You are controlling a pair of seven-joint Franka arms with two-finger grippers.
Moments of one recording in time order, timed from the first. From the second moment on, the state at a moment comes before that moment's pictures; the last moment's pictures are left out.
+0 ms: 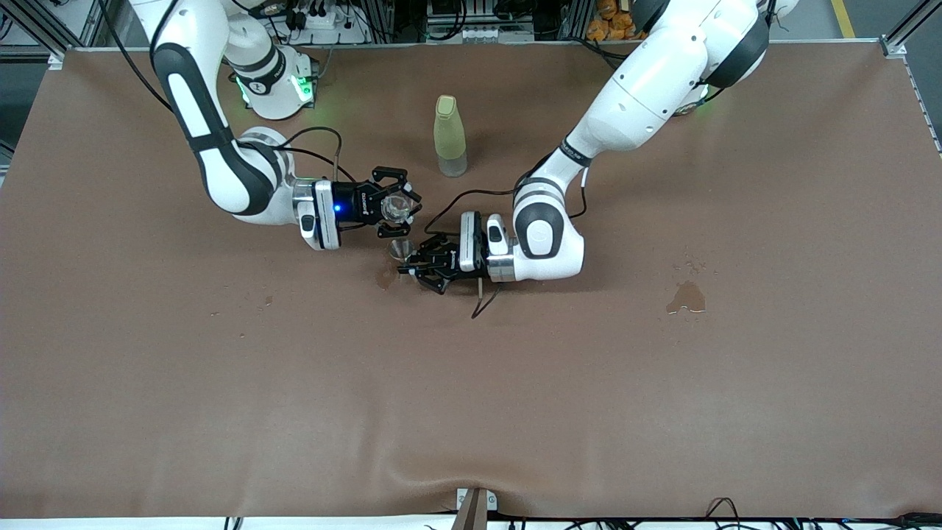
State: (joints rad) left arm -0.52 0.92 -0.27 -1.47 -1.88 2.27 2.65; right arm 0.46 0.27 -0.09 -2.32 1.96 1.74 -1.82
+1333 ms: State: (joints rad) left arm -0.52 0.93 -0.27 -1.48 -1.88 2.27 2.64; right arm 0.46 0.27 -0.08 -2.33 1.96 1.70 -1.45
